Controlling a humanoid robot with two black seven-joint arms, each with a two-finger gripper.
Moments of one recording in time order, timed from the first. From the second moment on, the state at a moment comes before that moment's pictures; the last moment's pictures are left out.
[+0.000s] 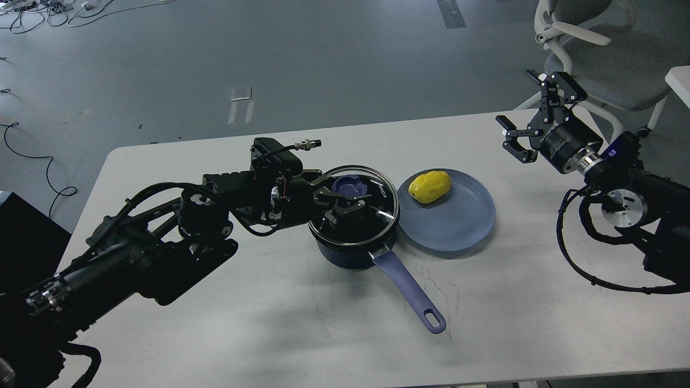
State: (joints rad) left arm -0.87 0.34 -0.46 -1.18 2.03 -0.30 -0.31; right arm 0.76 -0.39 0.38 0.59 0.03 0.49 0.49
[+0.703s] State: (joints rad) left arm -0.81 0.79 -0.44 -1.24 1.91 -0.21 -0.41; right arm 0.75 -0.39 0.38 0.60 0.03 0.49 0.49
